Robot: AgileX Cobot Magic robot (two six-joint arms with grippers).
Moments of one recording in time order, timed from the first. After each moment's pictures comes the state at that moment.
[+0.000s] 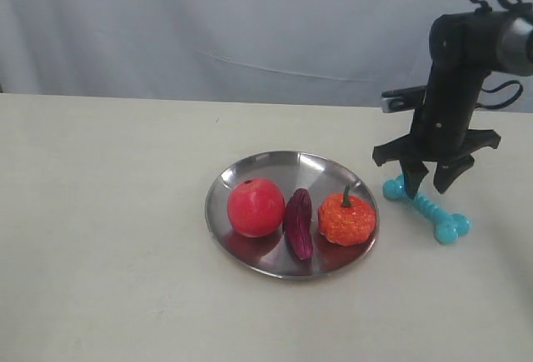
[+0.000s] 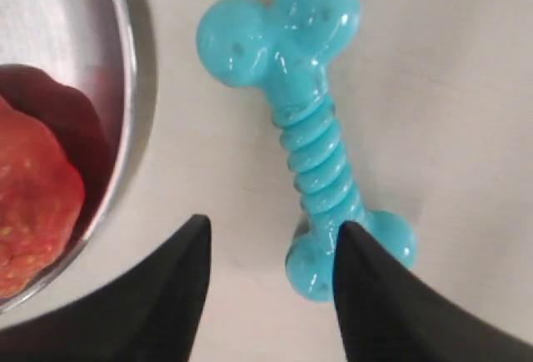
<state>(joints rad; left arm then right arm) 0.22 0.00 0.00 -0.01 0.35 0.02 -0.25 2.15 -1.71 -0.08 1.20 -0.01</state>
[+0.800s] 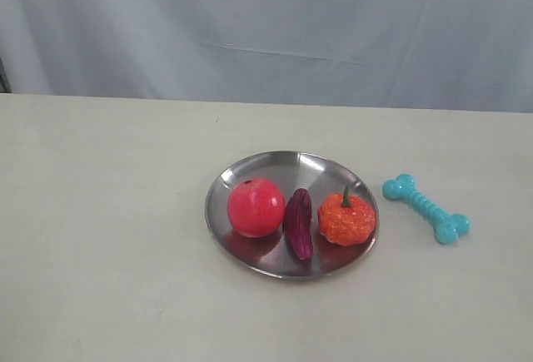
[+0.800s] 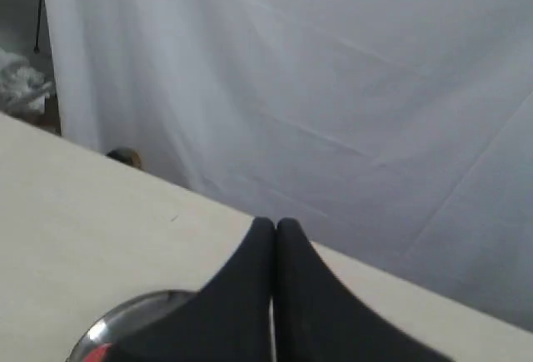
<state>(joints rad) 0.22 0.00 0.00 -0.01 0.35 0.02 -0.01 1.12 -1.52 -0.13 0.79 0.03</state>
